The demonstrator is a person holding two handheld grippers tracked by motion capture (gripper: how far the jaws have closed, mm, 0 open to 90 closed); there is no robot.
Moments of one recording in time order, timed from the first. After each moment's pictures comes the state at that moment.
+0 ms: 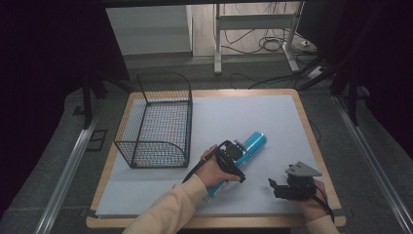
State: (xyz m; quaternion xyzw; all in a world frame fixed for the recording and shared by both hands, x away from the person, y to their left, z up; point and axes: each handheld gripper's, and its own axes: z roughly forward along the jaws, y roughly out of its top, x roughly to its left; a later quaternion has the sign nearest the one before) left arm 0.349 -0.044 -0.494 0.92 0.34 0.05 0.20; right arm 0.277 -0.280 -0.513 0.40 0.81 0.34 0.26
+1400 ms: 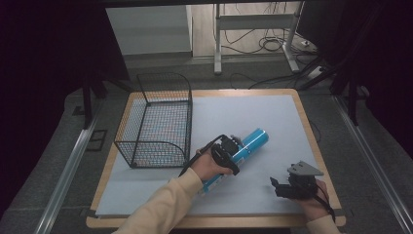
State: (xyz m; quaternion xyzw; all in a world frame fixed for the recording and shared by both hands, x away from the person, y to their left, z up) left arm 0.358 -0.030 -0.476 0.92 0.34 0.04 0.20; right arm 0.279 -0.284 -0.512 0.41 0.80 0.34 0.27
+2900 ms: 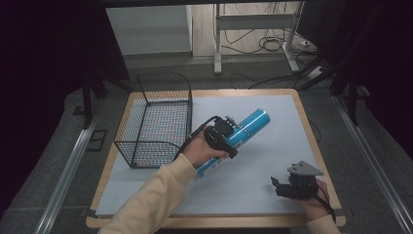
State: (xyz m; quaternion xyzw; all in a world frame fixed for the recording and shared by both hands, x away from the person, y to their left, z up) left arm 0.373 -0.009 -0.414 0.91 0.33 0.06 0.25; right arm 0.280 -0.285 -0.513 0.42 0.80 0.33 0.27
